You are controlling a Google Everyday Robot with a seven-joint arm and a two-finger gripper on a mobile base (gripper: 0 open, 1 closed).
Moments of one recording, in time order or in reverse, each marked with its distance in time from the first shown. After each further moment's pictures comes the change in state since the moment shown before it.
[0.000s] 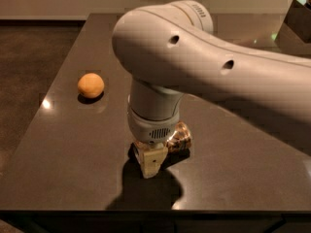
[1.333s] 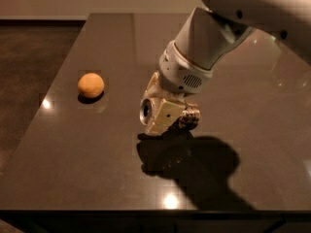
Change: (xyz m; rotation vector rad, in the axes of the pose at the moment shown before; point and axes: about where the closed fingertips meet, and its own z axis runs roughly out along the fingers) arm 0.019 -0.048 -0.068 0.003 -0.370 0.143
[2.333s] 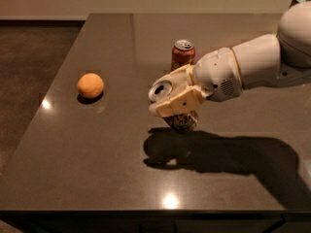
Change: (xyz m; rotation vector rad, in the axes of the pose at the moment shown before) arm 0.002 -0.017 -0.039 0.118 -0.598 0.237
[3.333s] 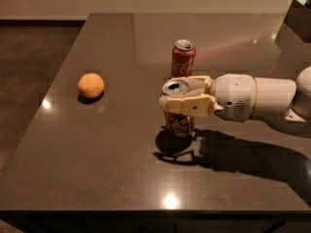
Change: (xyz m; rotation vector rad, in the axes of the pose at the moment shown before) arm 0.014 -0.015 -0.023 0.131 -0.378 0.160
